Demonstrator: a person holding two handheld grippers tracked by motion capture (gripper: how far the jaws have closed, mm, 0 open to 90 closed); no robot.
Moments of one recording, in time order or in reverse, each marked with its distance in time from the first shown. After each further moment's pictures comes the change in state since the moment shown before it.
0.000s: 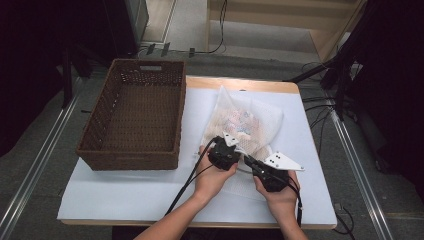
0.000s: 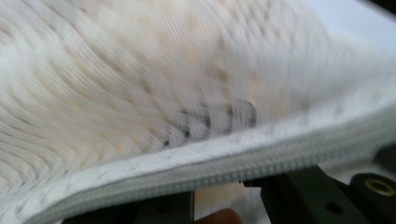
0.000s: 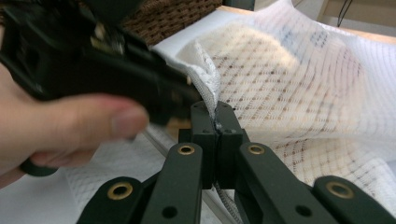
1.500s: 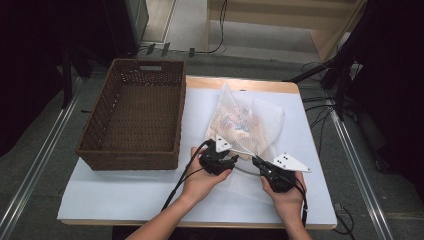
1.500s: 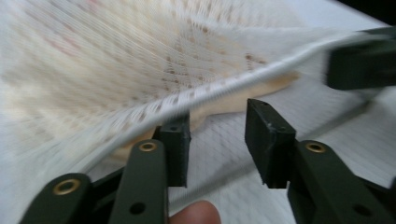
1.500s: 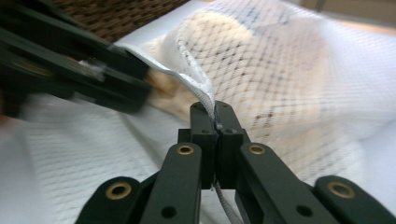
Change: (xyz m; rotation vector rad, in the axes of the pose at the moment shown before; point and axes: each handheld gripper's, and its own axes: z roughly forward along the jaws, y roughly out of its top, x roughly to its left) left arm 0.012 -0.013 -0.048 -0.046 -0.104 0.110; right arm -0.017 -0.011 -0.007 0.010 -0.075 0.008
